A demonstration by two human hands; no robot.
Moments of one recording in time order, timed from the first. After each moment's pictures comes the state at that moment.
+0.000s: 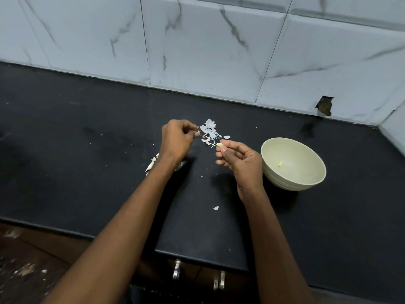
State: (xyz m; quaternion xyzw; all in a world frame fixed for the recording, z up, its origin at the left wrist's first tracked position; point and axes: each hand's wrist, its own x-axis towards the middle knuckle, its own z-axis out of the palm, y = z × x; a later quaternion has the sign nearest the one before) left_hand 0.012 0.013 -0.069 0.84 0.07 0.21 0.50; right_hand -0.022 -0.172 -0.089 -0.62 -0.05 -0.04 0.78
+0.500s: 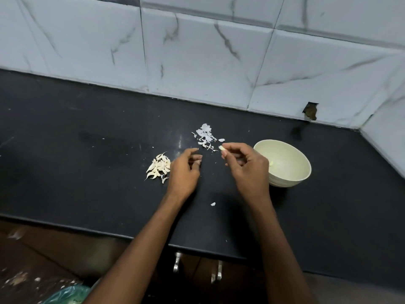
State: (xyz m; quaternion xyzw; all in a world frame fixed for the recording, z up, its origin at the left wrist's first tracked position) left_hand -0.056 -0.024 -0.112 0.79 0.06 0.17 0.59; right_hand -0.061 -0.191 -0.063 -0.79 -0.14 -0.22 0.55
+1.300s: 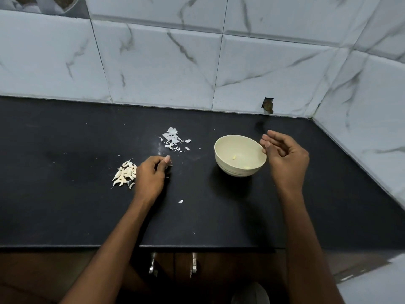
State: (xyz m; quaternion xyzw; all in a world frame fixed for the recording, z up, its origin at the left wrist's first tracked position) left_hand -0.061 -0.025 -0.115 0.79 0.06 0.16 0.59; right_hand -0.090 -0.329 -0.023 -0.74 0.02 -0.34 0.58
